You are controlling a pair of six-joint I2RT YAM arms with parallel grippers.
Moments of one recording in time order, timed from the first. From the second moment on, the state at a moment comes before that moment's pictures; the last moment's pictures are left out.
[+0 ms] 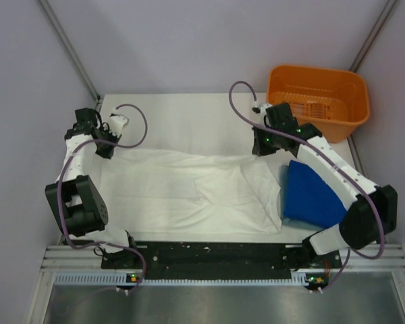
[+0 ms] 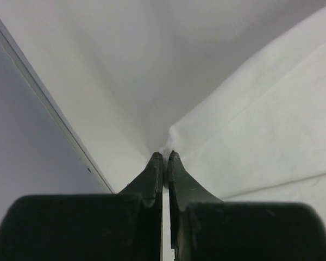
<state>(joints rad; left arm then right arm) 0.28 1.60 1.30 -0.75 0.21 0.74 0.43 1.53 1.38 -0.71 -0.12 0.16</state>
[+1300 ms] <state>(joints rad) 0.49 1.24 1.04 -1.04 0.37 1.29 0.62 1.05 0.88 -0.66 -0.09 0.50</state>
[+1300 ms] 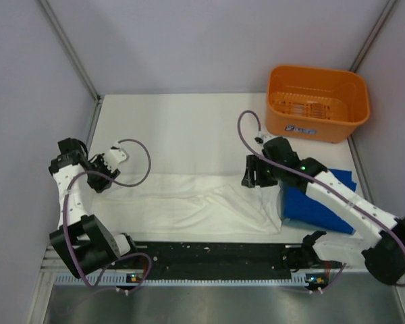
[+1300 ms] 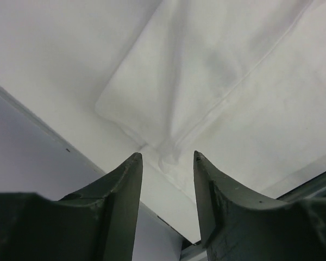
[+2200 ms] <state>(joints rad) 0.46 1.41 0.75 -0.66 0.08 1.32 0.67 1.74 1.07 -0.43 -0.20 0.37</state>
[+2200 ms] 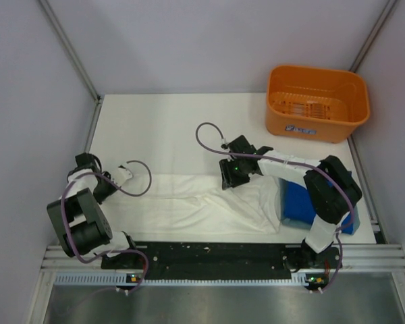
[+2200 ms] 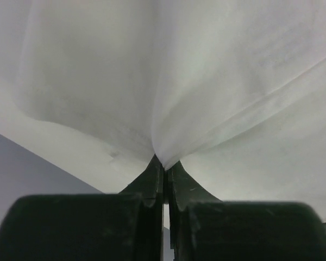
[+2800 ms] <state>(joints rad) 0.46 1.35 0.79 -0.68 0.09 1.31 0.78 1.61 1.07 -0.51 -0.06 0.45</state>
